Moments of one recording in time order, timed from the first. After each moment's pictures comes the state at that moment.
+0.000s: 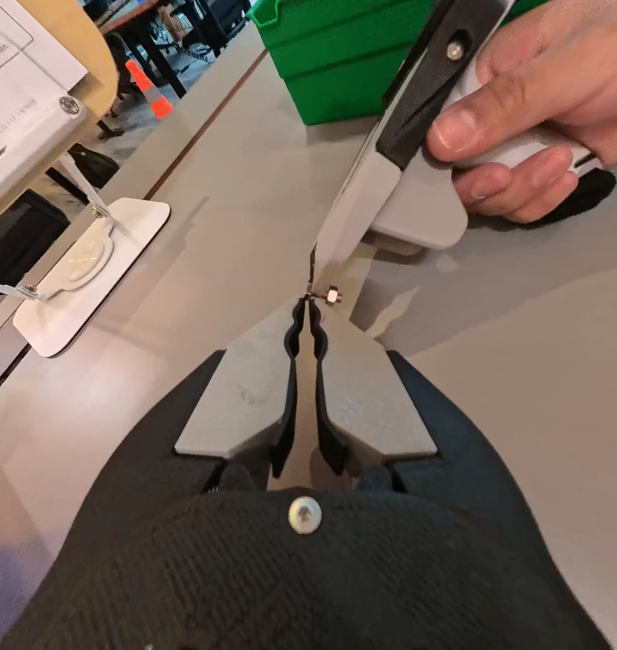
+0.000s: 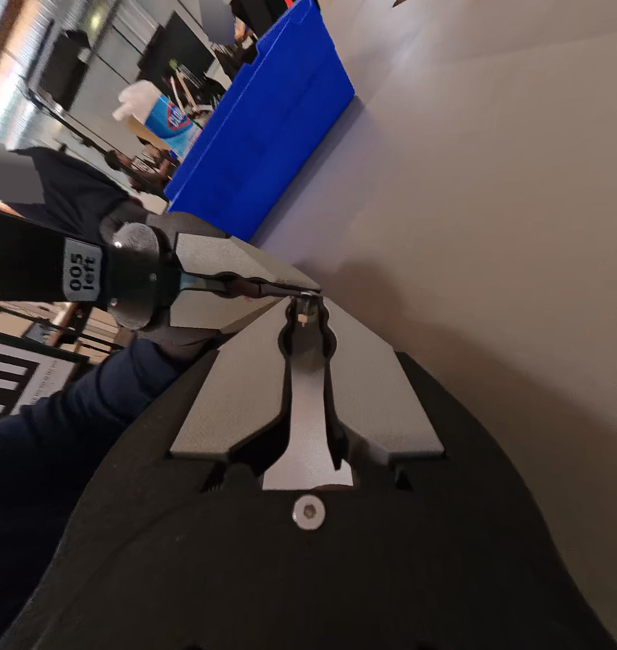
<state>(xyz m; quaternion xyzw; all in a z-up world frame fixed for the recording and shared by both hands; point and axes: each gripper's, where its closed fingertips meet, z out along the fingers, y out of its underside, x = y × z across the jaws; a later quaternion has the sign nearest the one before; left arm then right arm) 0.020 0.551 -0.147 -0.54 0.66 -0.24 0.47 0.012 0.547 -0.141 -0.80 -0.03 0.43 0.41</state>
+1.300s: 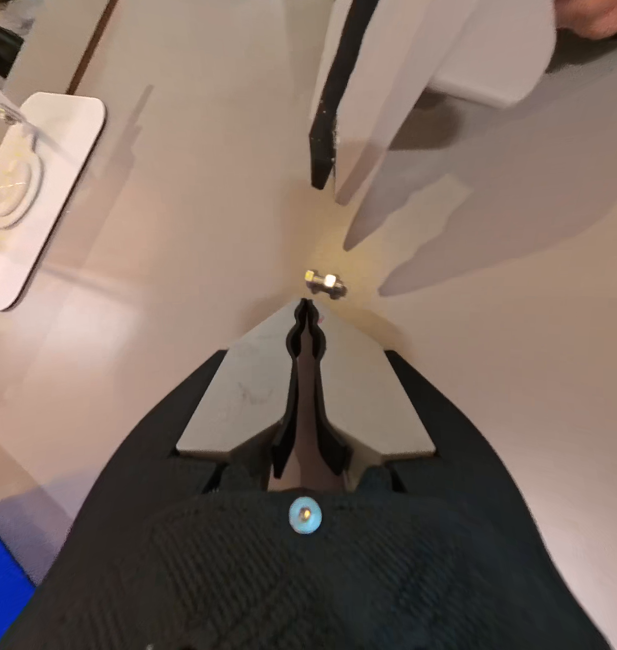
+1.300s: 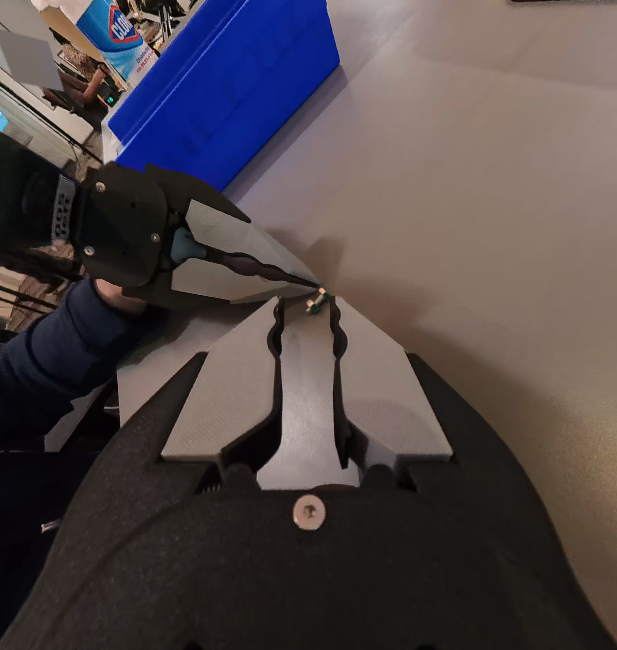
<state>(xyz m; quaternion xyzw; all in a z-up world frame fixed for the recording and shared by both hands) 0.000 0.562 -0.186 -0.58 0.71 -0.16 0.37 0.025 0.543 -0.144 -0.84 -0.10 0.34 0.40</state>
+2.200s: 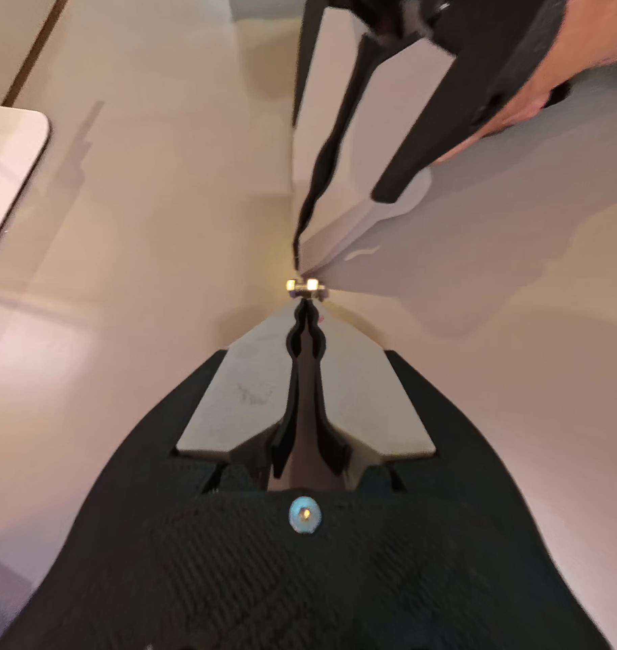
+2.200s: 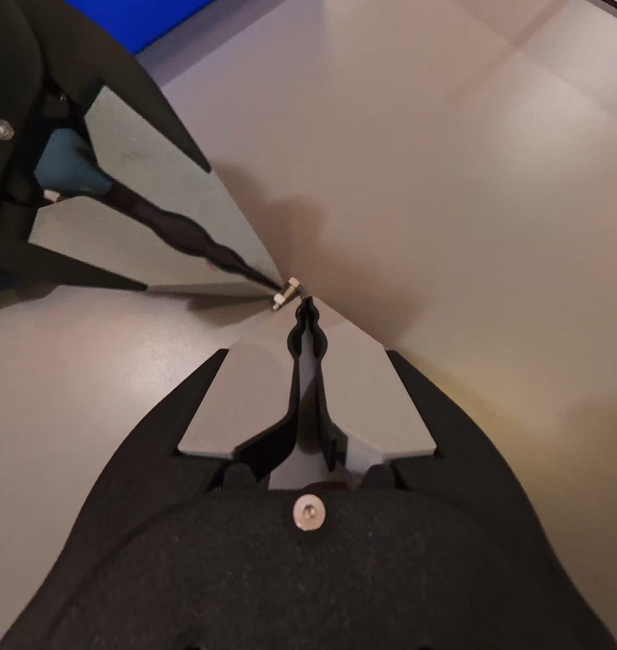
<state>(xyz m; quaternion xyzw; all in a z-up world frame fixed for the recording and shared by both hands) 0.006 0.541 -0.186 -0.57 0.72 -0.22 0.33 0.017 0.549 -0.186 -0.89 -0.19 0.16 0.38</state>
